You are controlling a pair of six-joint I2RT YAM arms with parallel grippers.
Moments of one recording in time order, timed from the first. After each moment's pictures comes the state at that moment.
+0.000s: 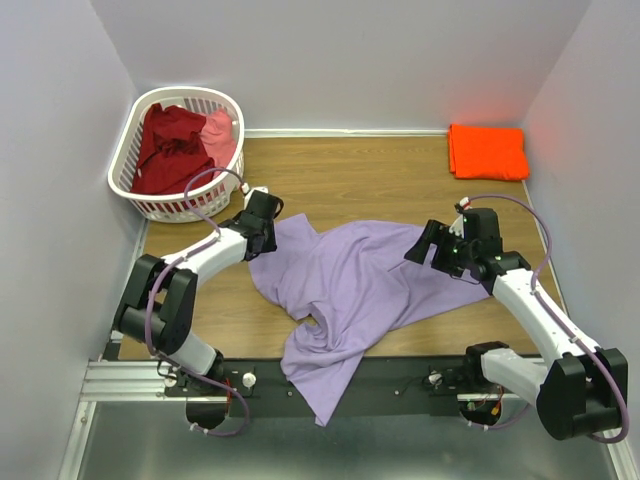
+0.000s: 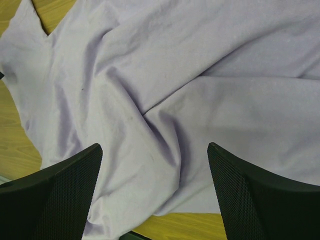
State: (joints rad) left arm -0.40 1.54 0.89 -0.31 -0.29 -0.43; right arm 0.17 1.06 0.66 -0.42 -0.26 0.50
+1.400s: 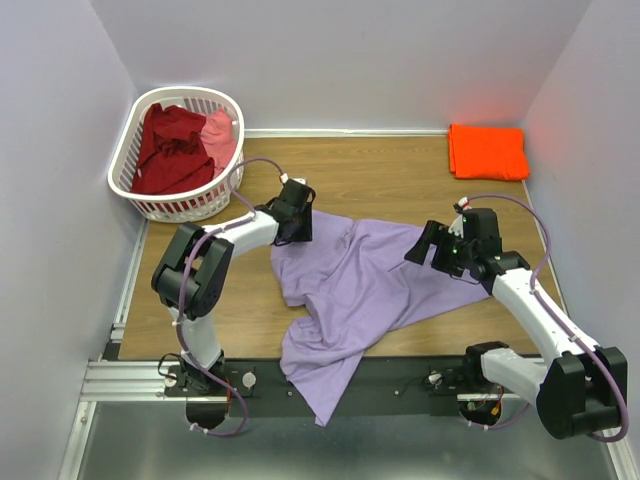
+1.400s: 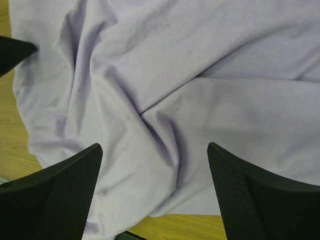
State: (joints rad) left arm -0.52 1.81 1.09 -0.23 -0.12 -0.46; right arm 0.17 1.06 0.65 -0.41 -0.26 0.48
